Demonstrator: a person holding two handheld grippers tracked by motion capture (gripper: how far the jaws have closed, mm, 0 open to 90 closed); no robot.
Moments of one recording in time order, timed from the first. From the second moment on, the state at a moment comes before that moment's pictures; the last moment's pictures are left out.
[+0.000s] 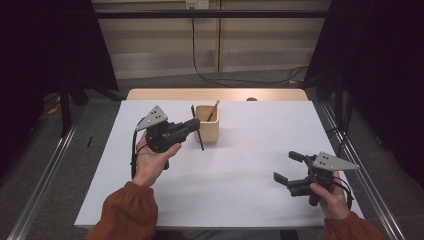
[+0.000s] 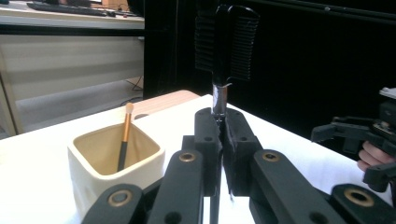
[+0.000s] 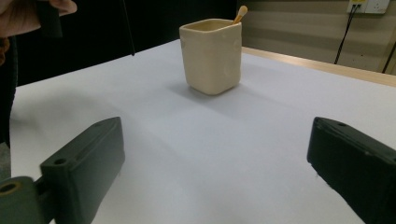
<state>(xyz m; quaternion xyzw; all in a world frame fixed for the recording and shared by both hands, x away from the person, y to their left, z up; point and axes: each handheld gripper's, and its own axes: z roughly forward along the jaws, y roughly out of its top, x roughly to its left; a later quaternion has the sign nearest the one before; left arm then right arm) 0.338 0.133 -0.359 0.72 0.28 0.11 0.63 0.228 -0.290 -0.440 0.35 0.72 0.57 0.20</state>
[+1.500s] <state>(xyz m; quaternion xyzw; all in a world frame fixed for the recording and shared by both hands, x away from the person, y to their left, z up) 0.413 0.111 -0.326 0.71 0.30 0.18 0.61 0.228 -0.295 -0.445 0.38 0.70 0.56 0.22</state>
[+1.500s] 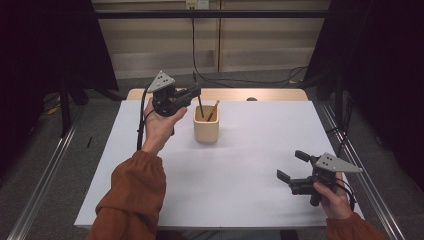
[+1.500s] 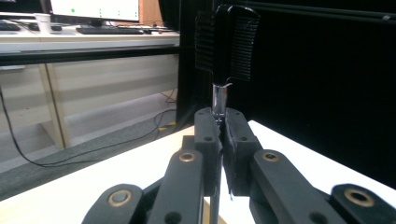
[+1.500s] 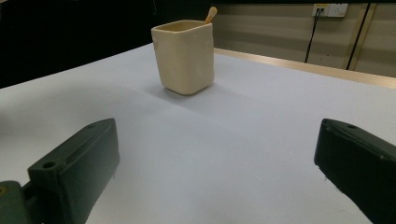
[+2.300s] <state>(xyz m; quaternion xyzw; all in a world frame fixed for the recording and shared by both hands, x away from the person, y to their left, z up) 0.443 0.100 -0.341 0.72 0.31 0.19 0.58 0.228 -0.295 -0.445 0.38 0.70 0.57 0.22</state>
